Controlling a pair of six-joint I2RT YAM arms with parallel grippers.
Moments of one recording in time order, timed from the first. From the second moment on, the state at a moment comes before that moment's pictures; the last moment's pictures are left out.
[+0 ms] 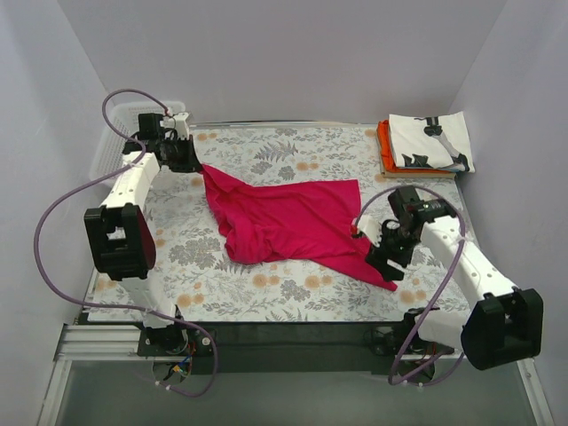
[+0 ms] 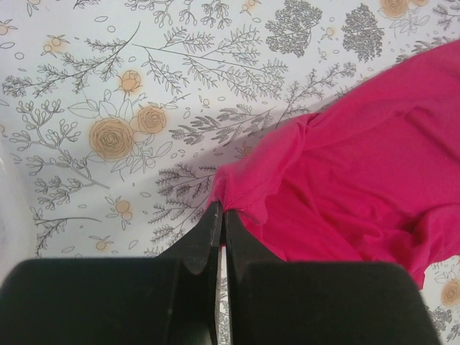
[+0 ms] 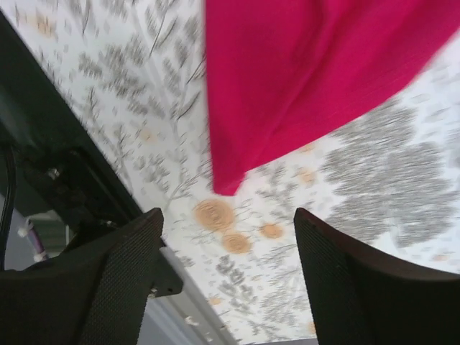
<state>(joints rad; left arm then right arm) 0.06 1.78 1.52 -0.59 0.46 0.09 0.27 1.16 0.85 -1.18 -0.28 -0.93</state>
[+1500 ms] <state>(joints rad) 0.06 1.94 1.69 -0.61 0.55 0.08 0.18 2.32 1.93 -0.79 -0.28 -0.47</state>
